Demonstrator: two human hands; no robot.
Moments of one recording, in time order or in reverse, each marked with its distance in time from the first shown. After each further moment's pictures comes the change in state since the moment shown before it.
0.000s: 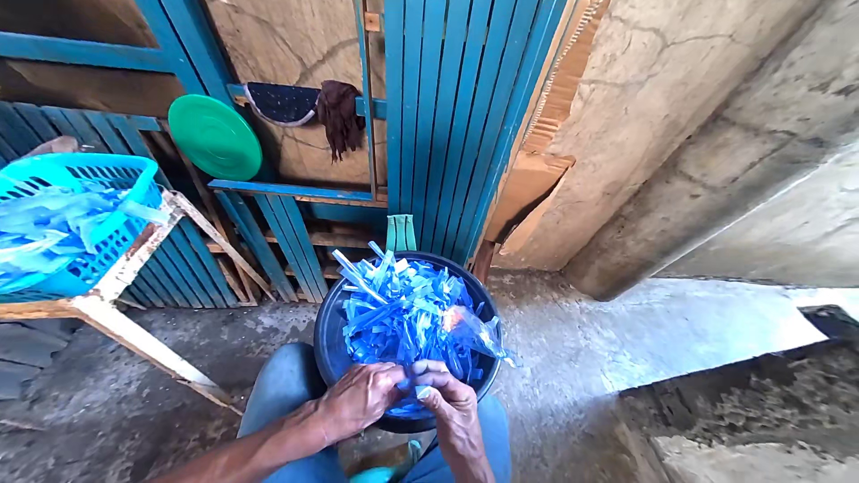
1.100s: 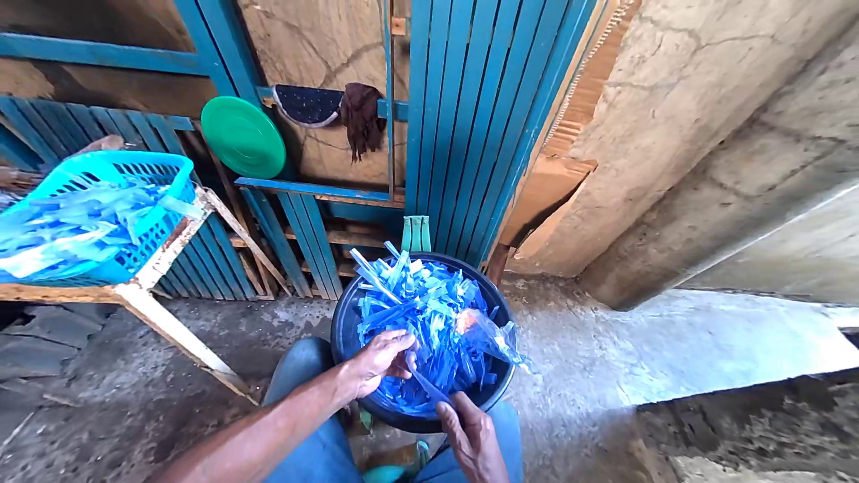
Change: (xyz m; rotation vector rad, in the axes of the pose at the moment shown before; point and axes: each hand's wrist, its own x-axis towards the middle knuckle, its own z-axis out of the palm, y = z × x) left_hand 0.036 -0.024 -0.003 -1.327 0.102 -0.761; right_hand -0.033 -0.004 -0.023 -0.794 -0.042 0.235
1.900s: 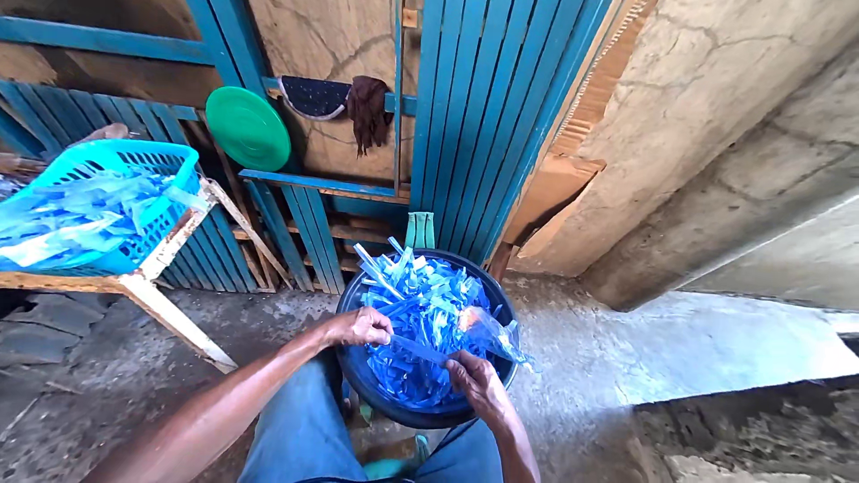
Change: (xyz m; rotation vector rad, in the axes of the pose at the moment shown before) left_hand 0.036 0.029 -0.090 1.047 -0.263 0.252; right_hand 0.071 0.009 -0.031 0.110 -0.270 0.030
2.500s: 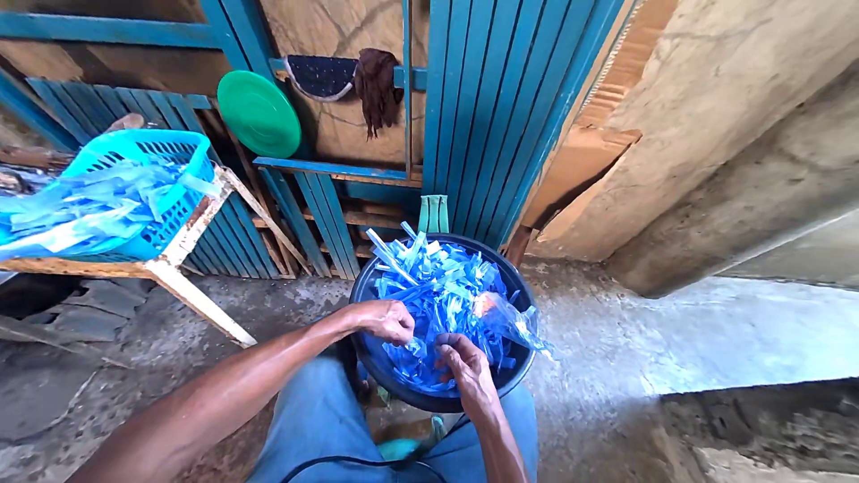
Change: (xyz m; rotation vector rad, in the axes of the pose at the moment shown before) left_hand 0.004 0.044 0.001 0.145 -0.280 -0.023; right_hand 0.006 0.000 0.056 0.399 0.206 0.148
